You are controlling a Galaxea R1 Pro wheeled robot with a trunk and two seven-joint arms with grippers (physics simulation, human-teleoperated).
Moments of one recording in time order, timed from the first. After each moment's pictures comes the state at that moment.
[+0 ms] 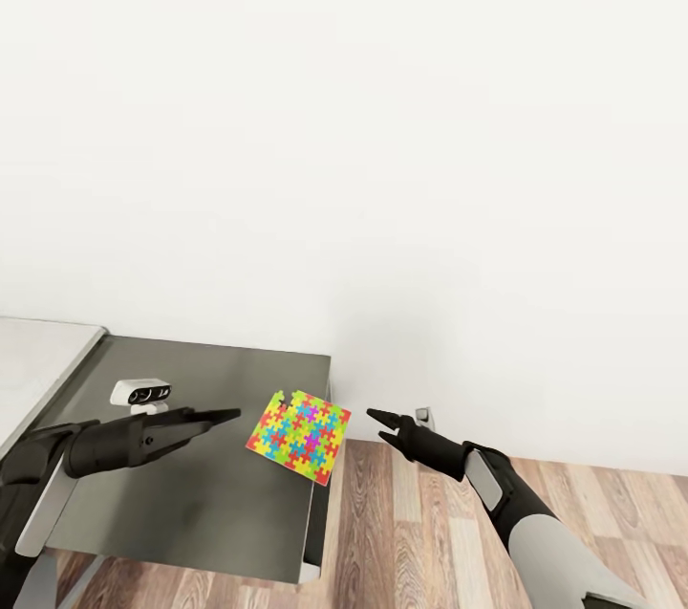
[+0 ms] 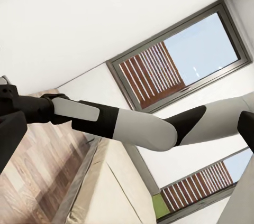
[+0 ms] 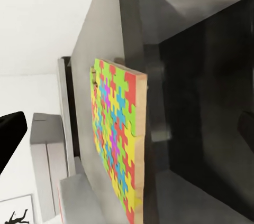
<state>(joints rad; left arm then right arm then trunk) -0.37 0.32 0.12 -1.44 0.46 0.97 -1.57 -0.68 0.04 -0.22 -0.46 -0.37 0.60 0.90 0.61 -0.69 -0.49</state>
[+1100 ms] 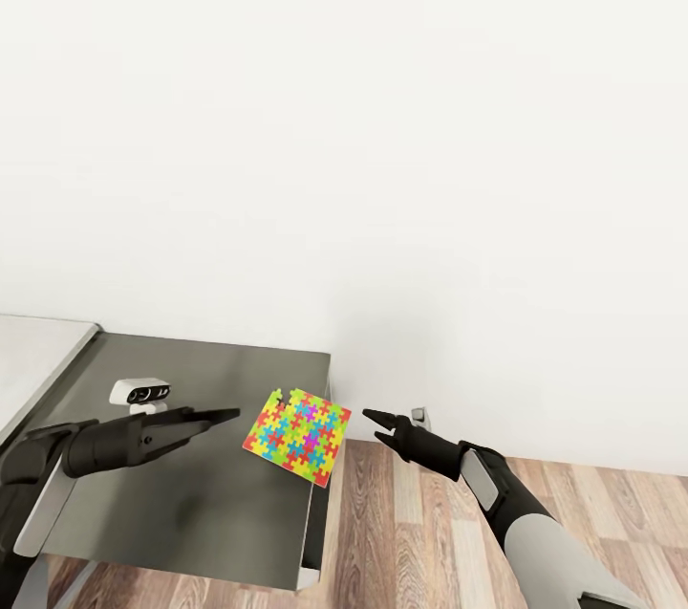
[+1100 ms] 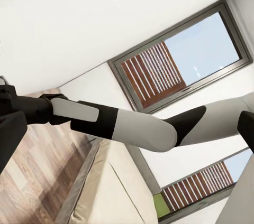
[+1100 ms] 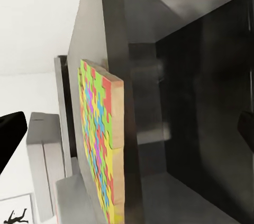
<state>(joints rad) -0.37 0.33 0.12 -1.44 0.46 0.97 -1.57 -0.68 0.05 -0.22 -0.46 -0.37 0.61 0.90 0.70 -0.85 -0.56</state>
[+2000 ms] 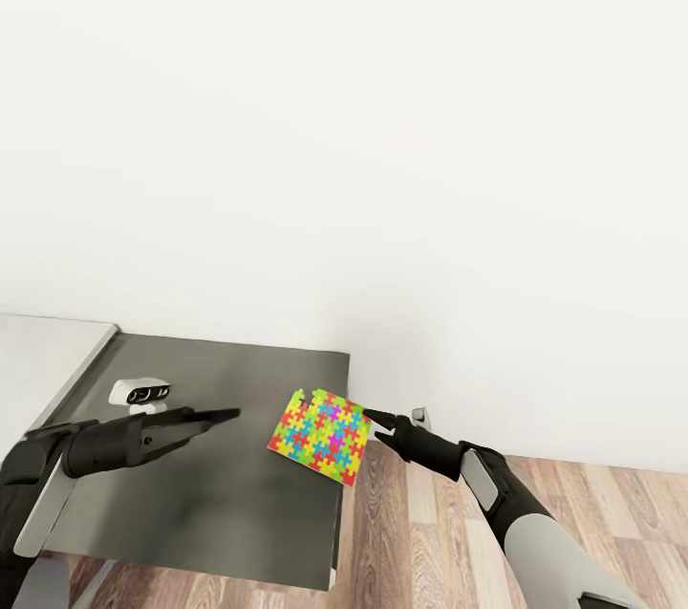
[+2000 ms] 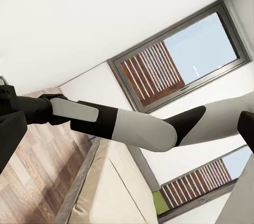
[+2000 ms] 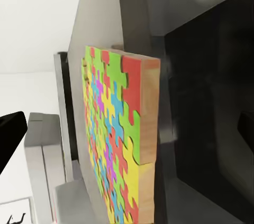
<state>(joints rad) -0.36 0.33 0.12 -1.45 0.46 0.97 -1.57 -0.68 0.05 -0.22 -0.46 -0.37 0.61 0.90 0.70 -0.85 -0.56</state>
